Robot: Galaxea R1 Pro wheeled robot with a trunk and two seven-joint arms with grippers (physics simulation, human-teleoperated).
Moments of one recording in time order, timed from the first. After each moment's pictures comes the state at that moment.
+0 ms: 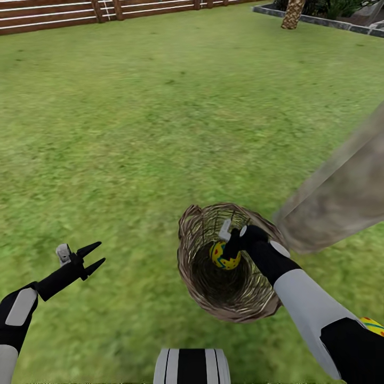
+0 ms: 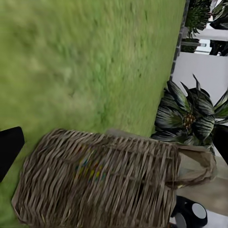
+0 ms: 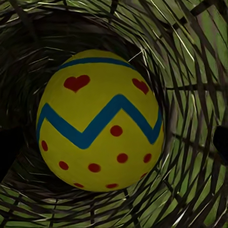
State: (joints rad) left arm -0.59 0.30 0.45 -0.80 0.80 0.96 -0.84; right arm -0.97 -0.01 0.36 -0.78 0.79 0.51 0.77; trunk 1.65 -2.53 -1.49
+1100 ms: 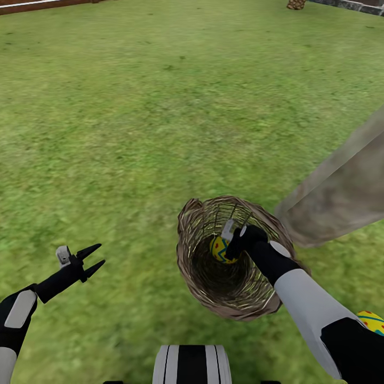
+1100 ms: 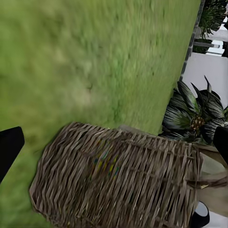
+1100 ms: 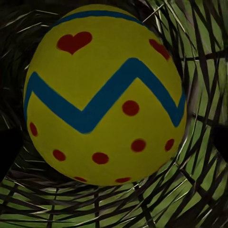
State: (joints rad) left arm -0.57 0.30 0.44 -0.80 0.80 0.96 -0.84; right arm -0.97 -0.02 0.37 -0.78 0.83 0.55 0.75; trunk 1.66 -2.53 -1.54
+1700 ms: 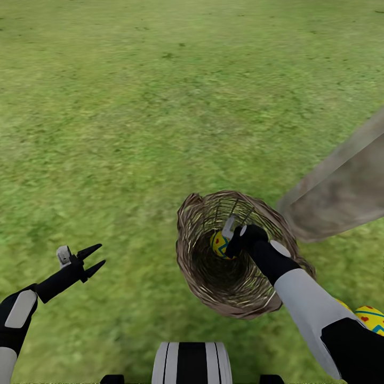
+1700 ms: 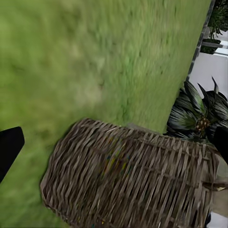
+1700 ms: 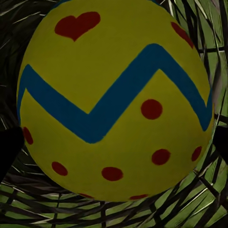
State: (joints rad) left arm -0.57 0.30 0.44 -0.80 0.80 0.96 -0.84; right arm -0.97 -0.02 0.36 -0.79 0.83 0.55 0.73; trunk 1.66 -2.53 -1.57
